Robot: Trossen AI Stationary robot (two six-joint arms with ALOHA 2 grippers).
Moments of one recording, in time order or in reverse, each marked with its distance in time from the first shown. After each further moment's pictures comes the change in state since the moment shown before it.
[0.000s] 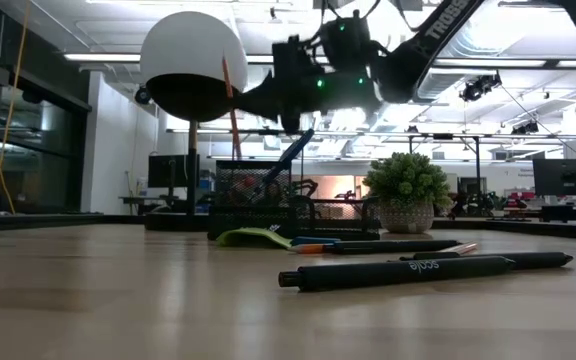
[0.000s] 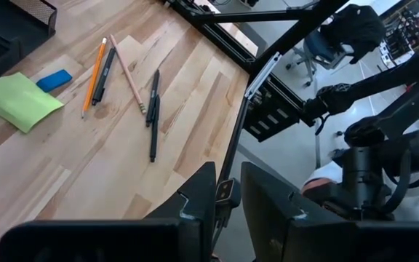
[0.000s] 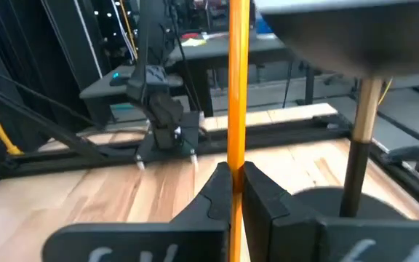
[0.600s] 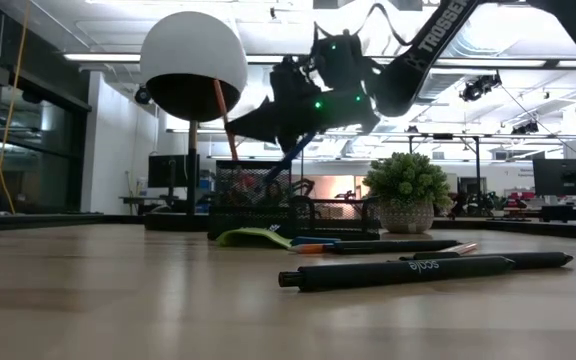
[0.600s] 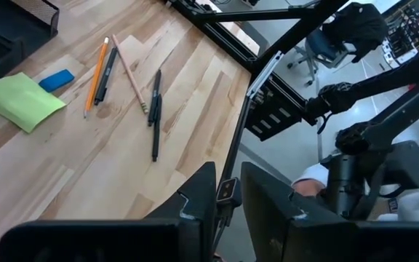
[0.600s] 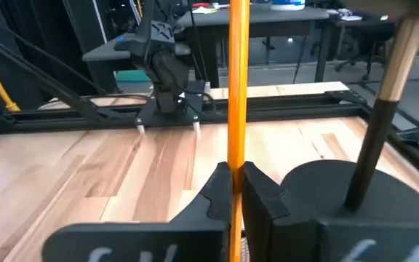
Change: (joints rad) left arm 0.000 0.000 0.000 -0.007 0.000 0.002; right arm -0.004 0.071 0.001 -0.024 -0.044 -0.089
